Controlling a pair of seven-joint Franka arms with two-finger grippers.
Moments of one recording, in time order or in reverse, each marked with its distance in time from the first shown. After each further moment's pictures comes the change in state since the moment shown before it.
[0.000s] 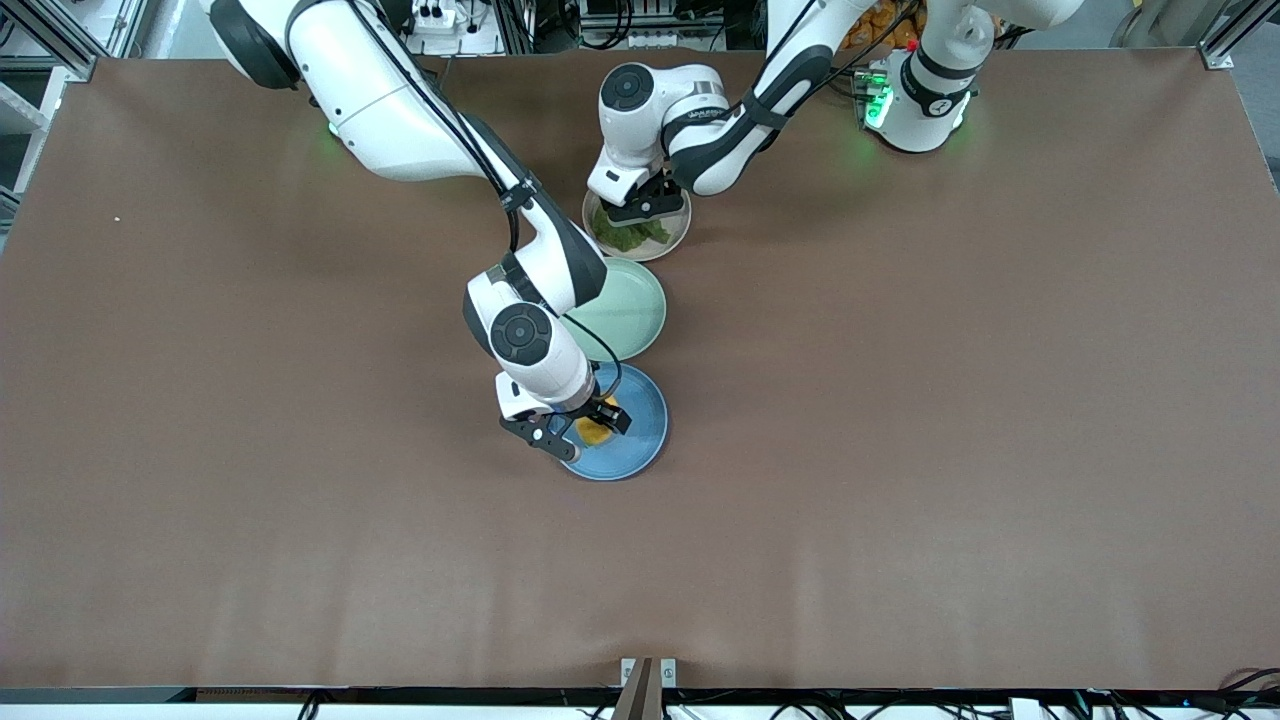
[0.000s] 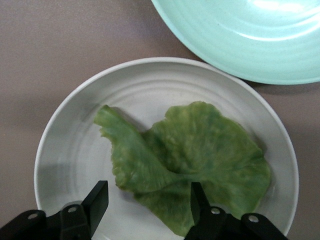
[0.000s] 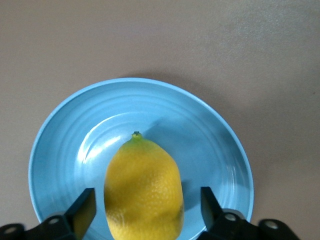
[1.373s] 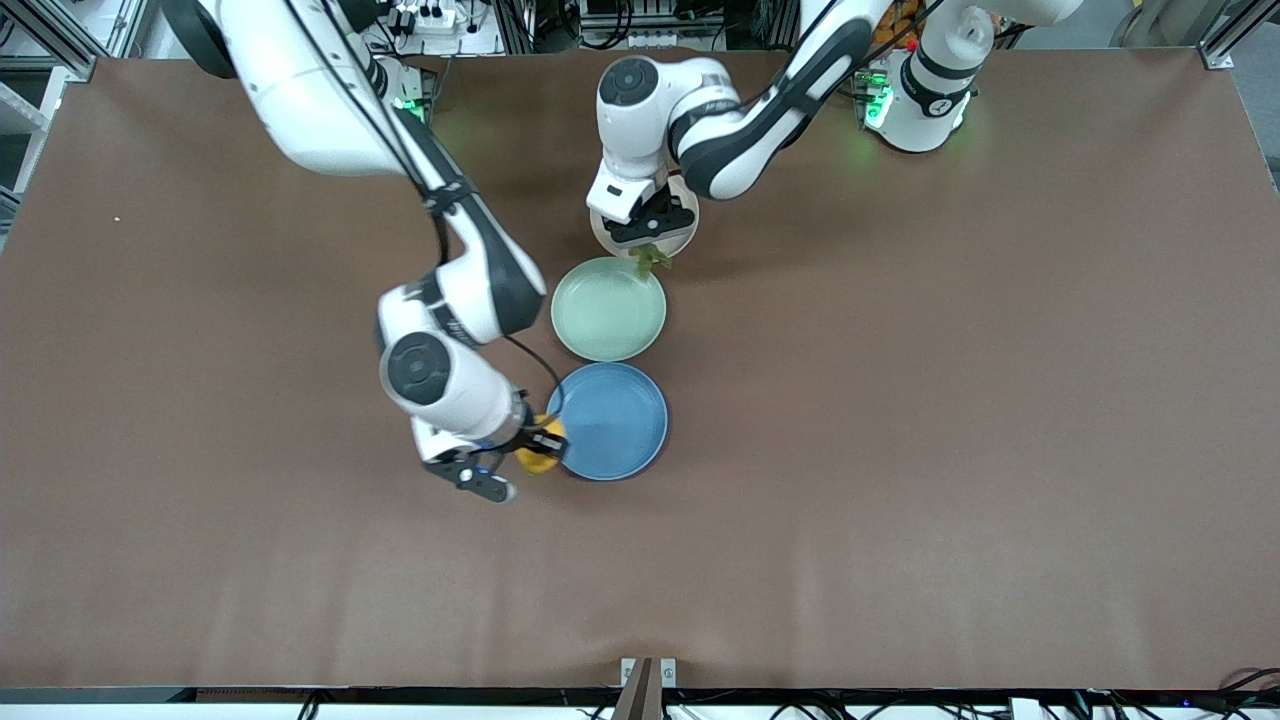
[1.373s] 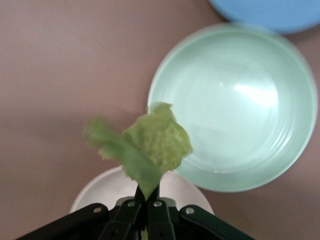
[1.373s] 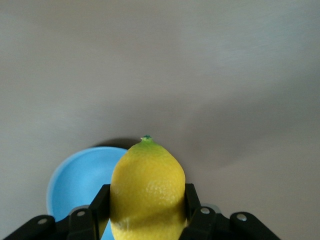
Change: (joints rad) left arm 0.111 -0.152 0.003 0.155 0.036 -0.251 0.026; right arm -0.150 -0.091 -0.040 0.120 0.060 -0.309 -0.334
